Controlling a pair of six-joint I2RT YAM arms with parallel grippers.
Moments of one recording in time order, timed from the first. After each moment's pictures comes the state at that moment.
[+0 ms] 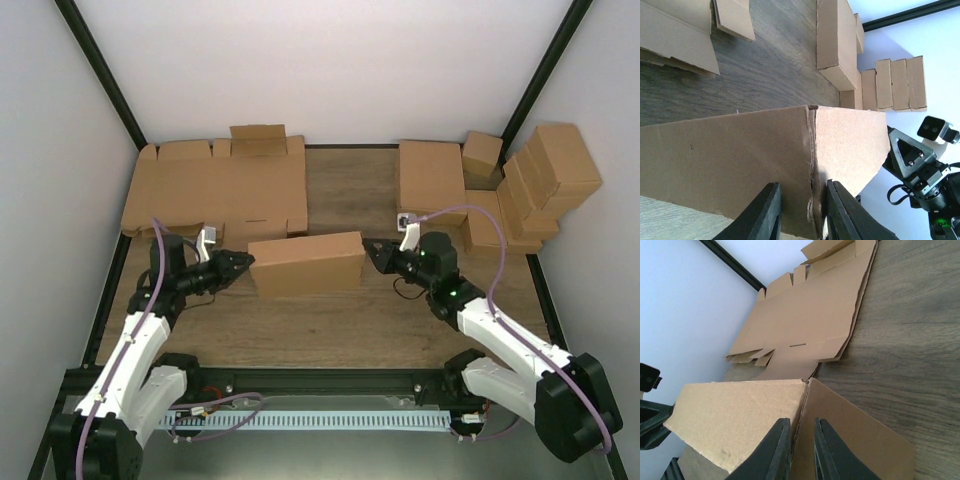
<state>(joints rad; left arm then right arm) -0.10 0.82 0.50 -0.31 0.75 -0.81 0.47 0.99 0.45 0.19 -0.34 0.64</state>
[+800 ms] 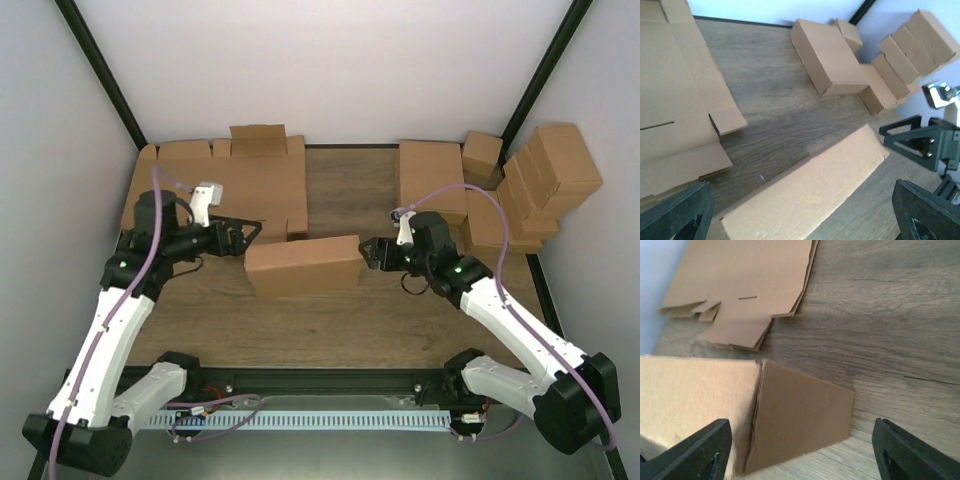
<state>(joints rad) -0.19 0.91 1.05 -0.68 0.54 -0.28 0.50 1.03 0.76 -0.36 -0.22 0.49</state>
